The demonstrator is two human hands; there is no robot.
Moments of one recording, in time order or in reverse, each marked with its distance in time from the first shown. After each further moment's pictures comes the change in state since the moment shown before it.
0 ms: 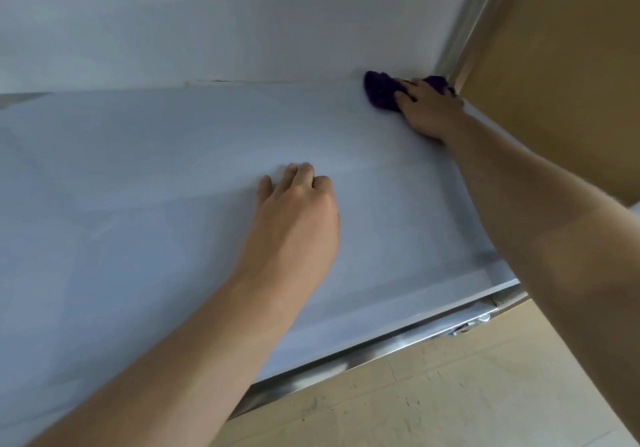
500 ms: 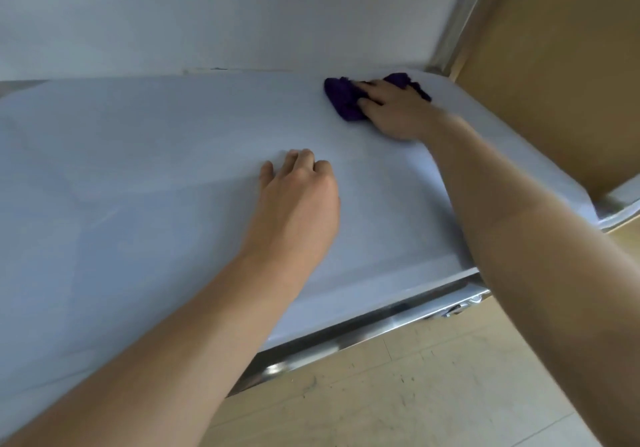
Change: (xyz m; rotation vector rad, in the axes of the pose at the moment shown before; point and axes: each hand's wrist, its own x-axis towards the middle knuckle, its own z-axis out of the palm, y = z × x) left_hand 0.001 0.001 0.000 0.002 -0.009 -0.009; right_hand -0.041 -0.048 0.003 -0.033 -0.096 -0.253
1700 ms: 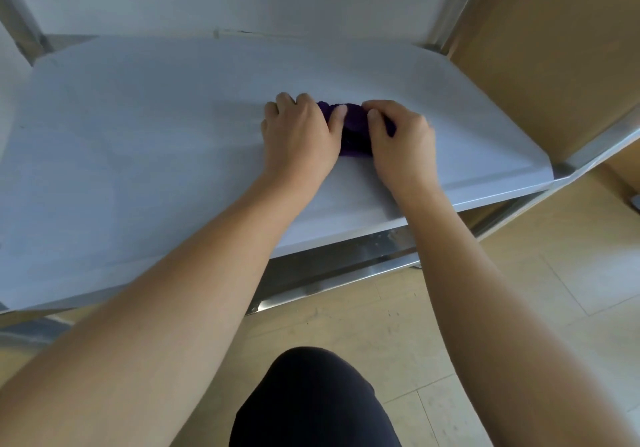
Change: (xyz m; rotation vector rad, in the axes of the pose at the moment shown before) left_hand -0.012 -0.012 -0.027 -0.218 0.158 -0.289; right_hand -0.186 -0.111 0.023 0.509 0.584 0.126
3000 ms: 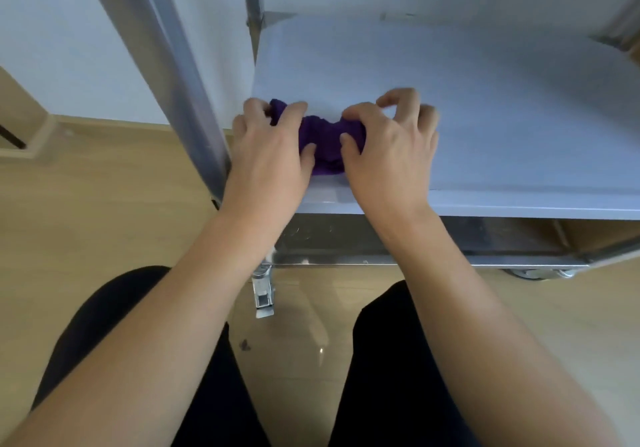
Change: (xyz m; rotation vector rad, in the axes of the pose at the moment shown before) left_hand -0.118 -0.152 -0.173 0.172 0.047 -0.111; right_hand -0.122 -0.190 0.068 -0.184 -0.154 -0.236
